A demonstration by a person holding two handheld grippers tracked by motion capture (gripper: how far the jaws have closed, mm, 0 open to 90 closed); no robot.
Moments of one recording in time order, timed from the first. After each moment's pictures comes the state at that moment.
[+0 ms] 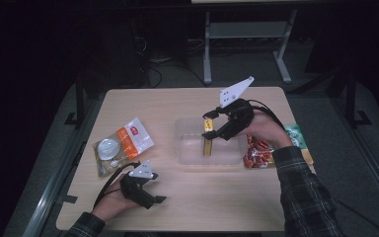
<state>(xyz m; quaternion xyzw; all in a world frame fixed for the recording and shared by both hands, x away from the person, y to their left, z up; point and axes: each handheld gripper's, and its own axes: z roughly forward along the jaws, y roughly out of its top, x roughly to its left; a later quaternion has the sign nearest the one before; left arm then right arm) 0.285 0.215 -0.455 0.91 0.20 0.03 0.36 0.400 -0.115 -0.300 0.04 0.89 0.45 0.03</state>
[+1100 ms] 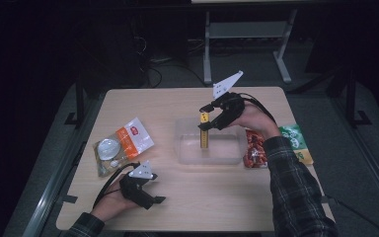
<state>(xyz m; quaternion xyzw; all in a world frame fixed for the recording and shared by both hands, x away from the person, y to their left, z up) 0.285 0.216 -0.455 0.92 0.20 0.03 0.34 0.447 -0.105 -0.322 0.06 0.90 0.44 0.01</state>
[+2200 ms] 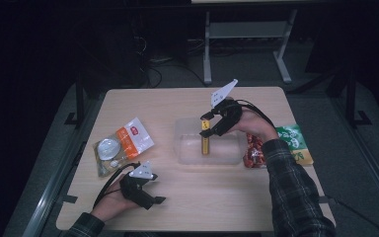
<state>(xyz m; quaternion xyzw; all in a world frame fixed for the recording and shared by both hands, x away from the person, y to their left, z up) 0.285 0.216 -0.457 0.92 0.20 0.03 0.35 0.454 -0.102 -0.354 0.05 0.91 0.41 0.00</state>
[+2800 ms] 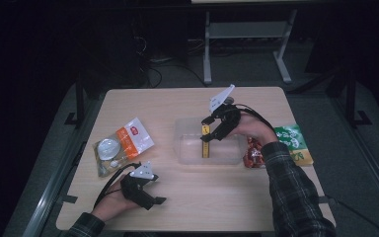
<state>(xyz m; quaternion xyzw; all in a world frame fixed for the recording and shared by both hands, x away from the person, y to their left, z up) 0.286 0.214 -0.458 0.92 0.20 0.02 0.35 0.453 -0.101 -0.368 0.06 0.92 0.39 0.00</state>
